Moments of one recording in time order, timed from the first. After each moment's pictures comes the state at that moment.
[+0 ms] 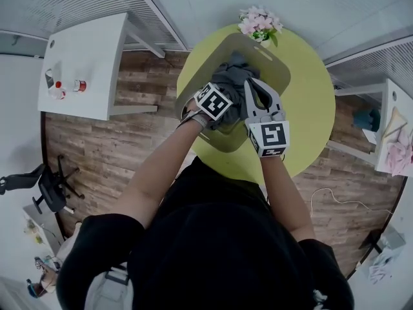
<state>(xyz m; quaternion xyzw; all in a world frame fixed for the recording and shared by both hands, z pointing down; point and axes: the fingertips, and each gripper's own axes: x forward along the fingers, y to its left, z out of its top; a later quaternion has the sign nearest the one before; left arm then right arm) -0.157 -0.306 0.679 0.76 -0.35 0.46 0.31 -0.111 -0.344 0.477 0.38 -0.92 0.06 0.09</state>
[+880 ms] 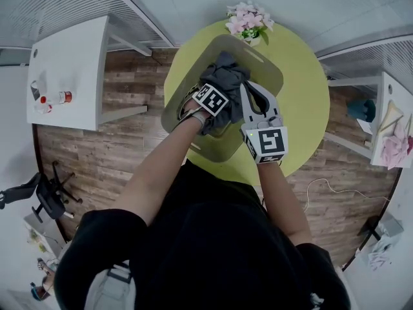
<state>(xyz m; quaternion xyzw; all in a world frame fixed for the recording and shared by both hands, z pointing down) -0.153 -0.318 0.774 0.72 -0.32 0.51 0.35 -0.097 -0.368 0.493 0.39 -0.91 0.08 0.11</state>
